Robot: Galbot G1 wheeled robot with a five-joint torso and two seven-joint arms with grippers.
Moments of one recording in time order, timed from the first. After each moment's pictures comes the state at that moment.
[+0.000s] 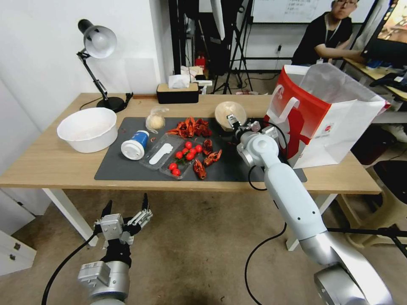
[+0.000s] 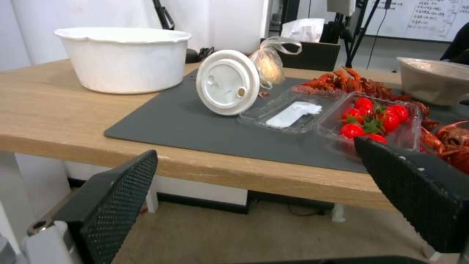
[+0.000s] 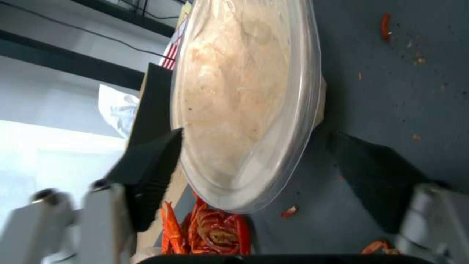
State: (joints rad) left arm 1.85 -1.52 -0.49 -2.29 -0.16 -0.02 -0.18; right arm -0.51 1.36 0.12 1.38 1.59 -0.09 0.66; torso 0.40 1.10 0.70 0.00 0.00
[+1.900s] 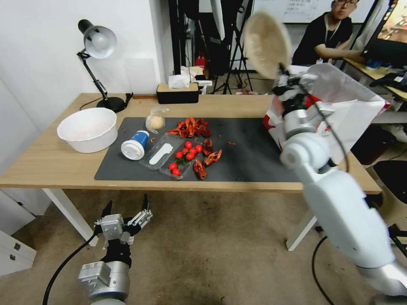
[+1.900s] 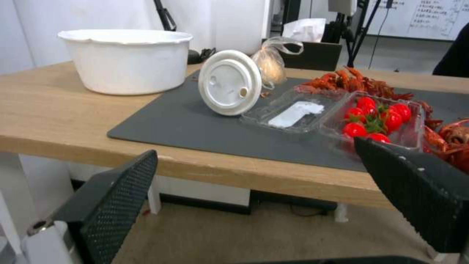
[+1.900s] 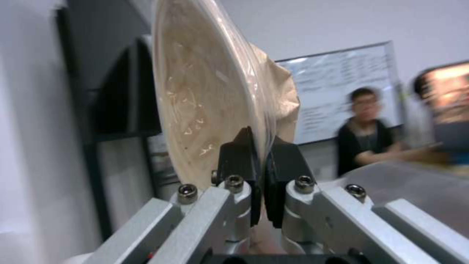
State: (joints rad) left arm 1.85 -1.52 -0.48 -2.28 -0.16 -0.03 -0.18; right arm -0.62 1.12 0.15 1.77 0.73 0.01 0.37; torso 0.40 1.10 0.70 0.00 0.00
